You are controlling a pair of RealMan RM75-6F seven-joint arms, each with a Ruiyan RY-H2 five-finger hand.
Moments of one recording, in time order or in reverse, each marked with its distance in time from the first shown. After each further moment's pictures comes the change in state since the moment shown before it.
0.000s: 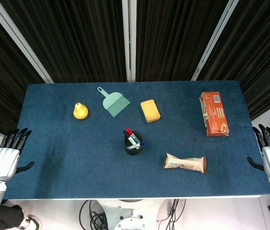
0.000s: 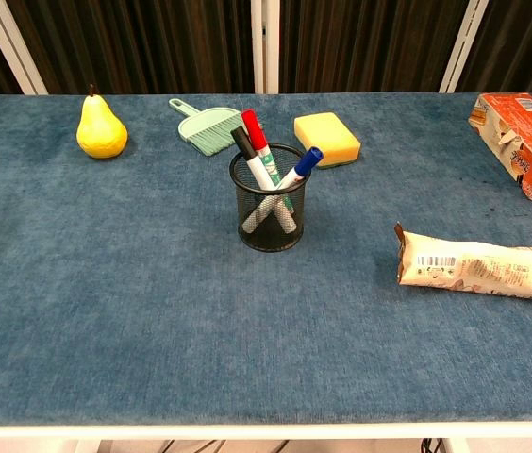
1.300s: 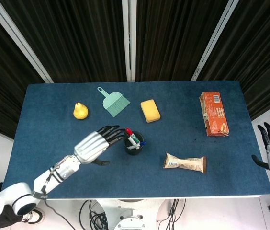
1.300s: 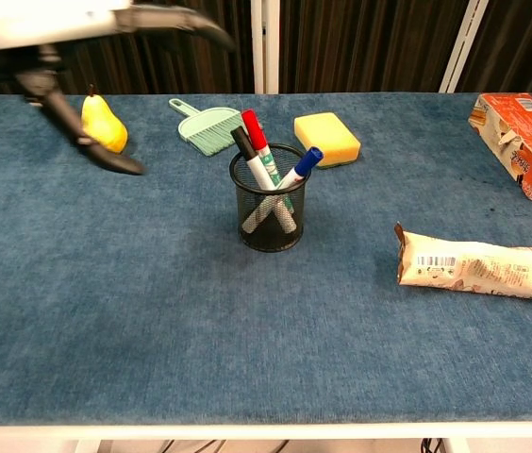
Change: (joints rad) left arm -0.526 -0.050 -0.185 -0.348 0.073 -0.571 0.026; right arm 0.007 0.036 0.015 -0.011 0.041 -0.037 0.012
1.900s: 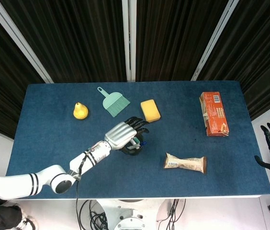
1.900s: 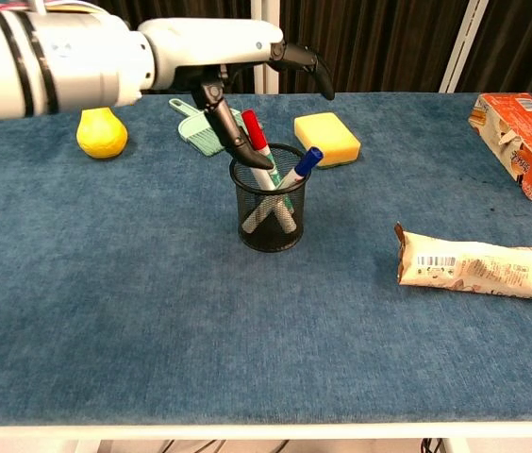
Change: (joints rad) left arm -0.254 -0.229 -0.113 0.207 -0.387 -0.226 0.139; right arm -0.003 0.016 -0.005 0.015 0.002 -0.016 0.033
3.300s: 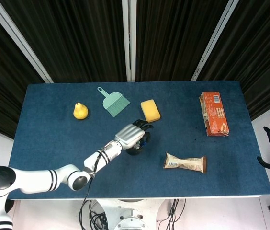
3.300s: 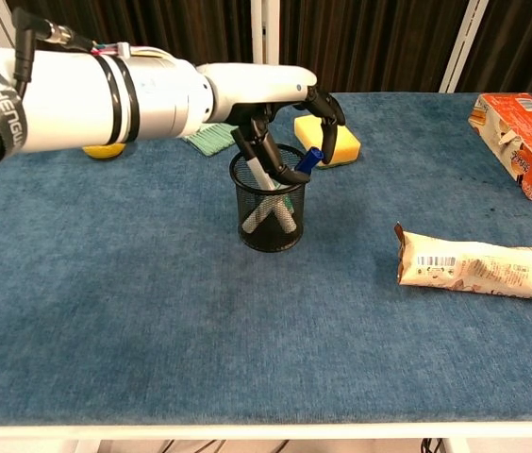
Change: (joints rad) left arm -0.132 -0.123 0.048 0.104 -0.221 0.001 0.050; right arm -0.002 0.005 0.001 0.011 0.031 -0.031 0.011
